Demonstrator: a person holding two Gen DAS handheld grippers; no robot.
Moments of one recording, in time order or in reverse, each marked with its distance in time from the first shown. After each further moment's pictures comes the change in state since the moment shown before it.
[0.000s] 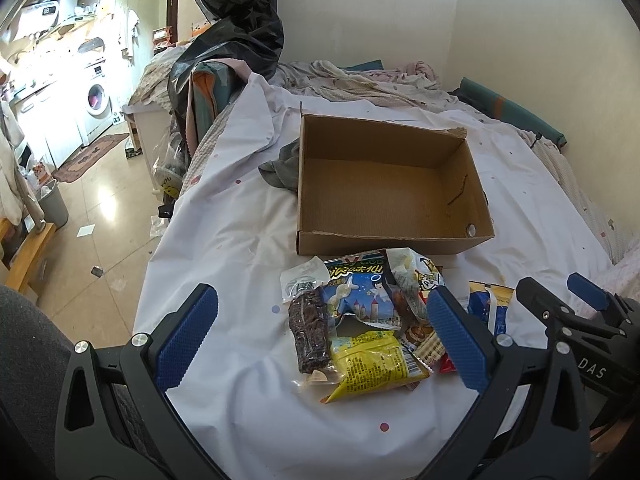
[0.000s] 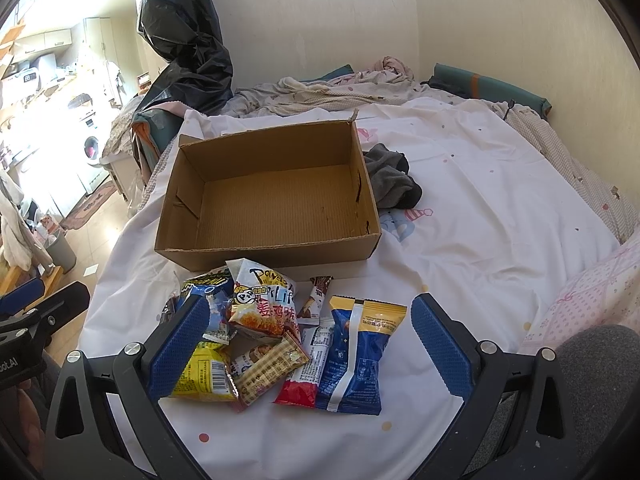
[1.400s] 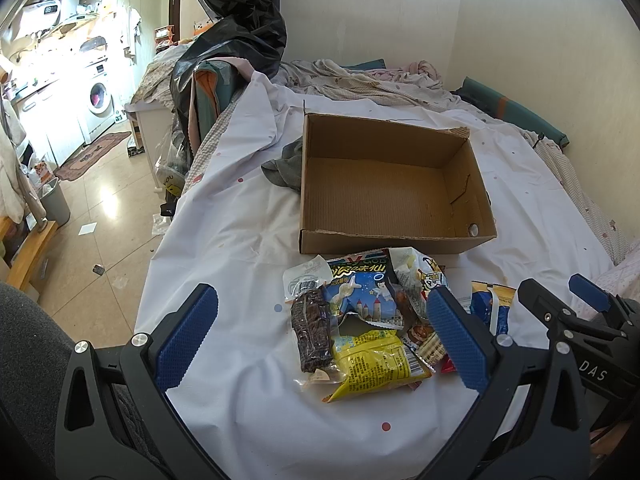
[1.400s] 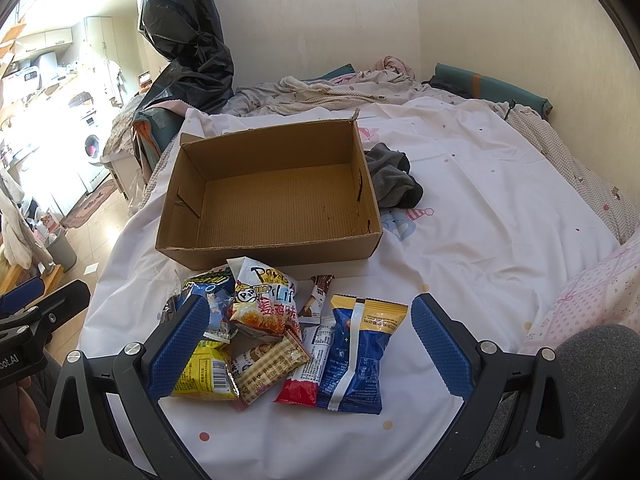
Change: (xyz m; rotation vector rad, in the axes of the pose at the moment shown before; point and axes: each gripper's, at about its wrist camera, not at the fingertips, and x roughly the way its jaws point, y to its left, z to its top) left arm 0.000 0.002 0.000 0.001 0.000 0.001; right arm 0.000 0.000 0.000 -0.002 0.000 -0.001
